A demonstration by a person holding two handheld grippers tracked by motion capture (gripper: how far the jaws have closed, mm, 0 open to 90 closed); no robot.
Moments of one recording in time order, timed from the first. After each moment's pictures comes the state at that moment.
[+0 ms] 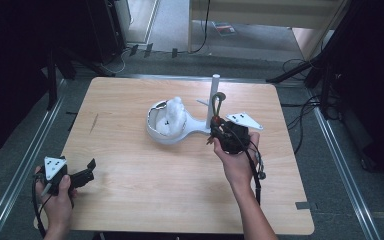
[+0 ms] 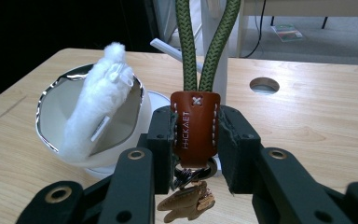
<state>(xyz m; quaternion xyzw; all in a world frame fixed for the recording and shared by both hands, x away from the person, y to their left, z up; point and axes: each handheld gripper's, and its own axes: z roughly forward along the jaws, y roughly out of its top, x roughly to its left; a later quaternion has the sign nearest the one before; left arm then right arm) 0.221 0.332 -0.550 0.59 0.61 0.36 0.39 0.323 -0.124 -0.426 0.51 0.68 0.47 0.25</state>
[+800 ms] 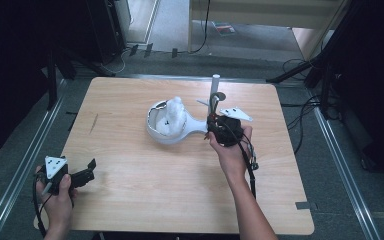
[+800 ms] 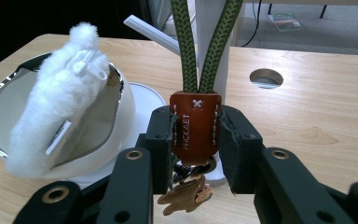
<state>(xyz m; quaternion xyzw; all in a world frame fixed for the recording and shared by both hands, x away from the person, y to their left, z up) 0.223 0.332 -0.550 0.60 0.61 0.35 0.39 0.358 -0.115 -0.449 0.52 0.69 0.45 0.25</state>
